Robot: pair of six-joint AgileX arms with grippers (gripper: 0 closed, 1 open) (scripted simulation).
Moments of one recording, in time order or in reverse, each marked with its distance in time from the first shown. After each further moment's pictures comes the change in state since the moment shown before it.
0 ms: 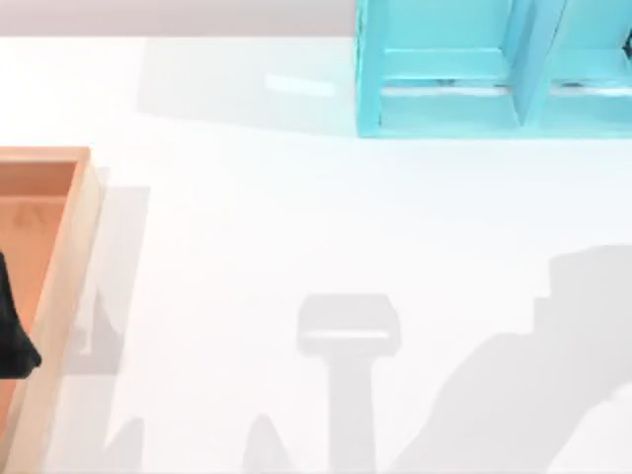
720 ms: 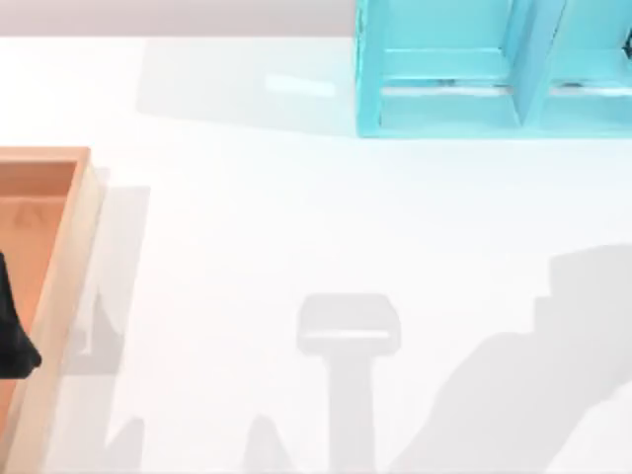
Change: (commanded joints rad) left arm 0.000 0.000 0.000 0.000 0.000 0.000; right arm 0.000 0.000 0.000 0.000 0.000 0.000
